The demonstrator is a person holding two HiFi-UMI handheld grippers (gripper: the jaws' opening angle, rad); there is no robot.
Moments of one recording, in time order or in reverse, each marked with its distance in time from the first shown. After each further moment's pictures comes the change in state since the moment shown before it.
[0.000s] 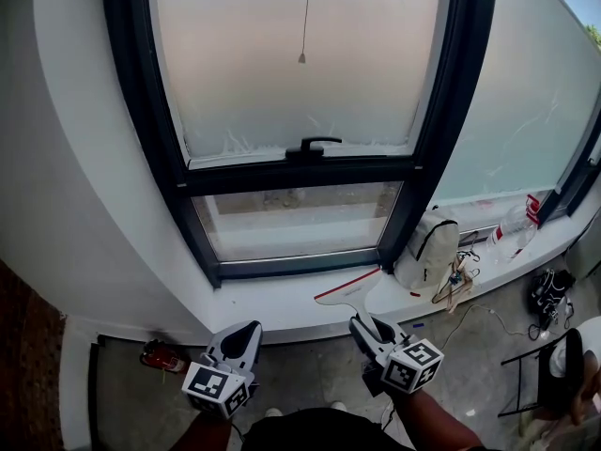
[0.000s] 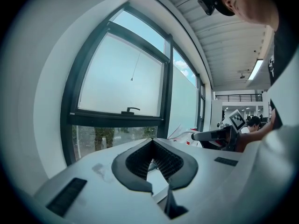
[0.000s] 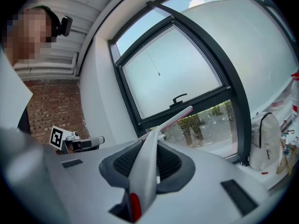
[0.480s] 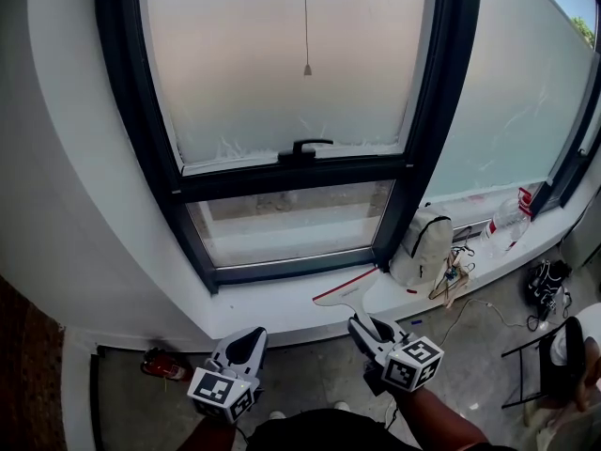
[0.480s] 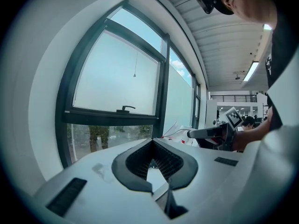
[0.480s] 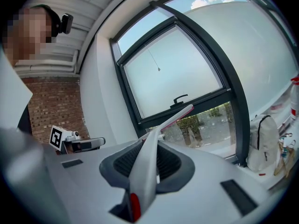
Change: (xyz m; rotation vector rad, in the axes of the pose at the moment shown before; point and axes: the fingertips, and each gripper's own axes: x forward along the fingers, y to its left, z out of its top) left arm -0.005 -0.010 -0.006 0.003 0.014 -0.056; right arm -0.003 0.012 0.000 -0.021 0.006 -0.014
